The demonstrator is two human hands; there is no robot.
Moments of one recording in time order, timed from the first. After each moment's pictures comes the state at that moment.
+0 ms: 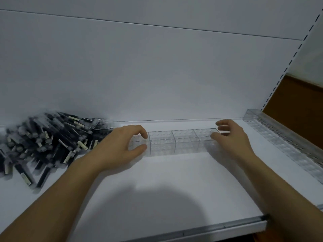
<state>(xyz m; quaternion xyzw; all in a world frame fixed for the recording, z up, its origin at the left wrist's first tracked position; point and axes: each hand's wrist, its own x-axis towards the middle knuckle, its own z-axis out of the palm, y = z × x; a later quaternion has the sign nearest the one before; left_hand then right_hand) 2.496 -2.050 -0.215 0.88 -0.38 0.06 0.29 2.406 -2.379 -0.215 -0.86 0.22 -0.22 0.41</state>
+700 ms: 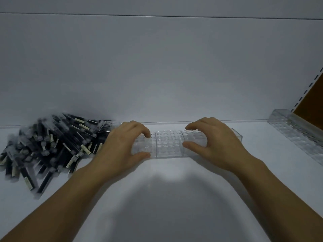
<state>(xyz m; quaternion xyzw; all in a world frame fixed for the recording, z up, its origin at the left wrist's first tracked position) 2.505 -2.060 -0.221 0.88 -0.37 0.16 0.26 2.447 -2.345 -0.213 -0.96 -0.10 -0.18 0.17</state>
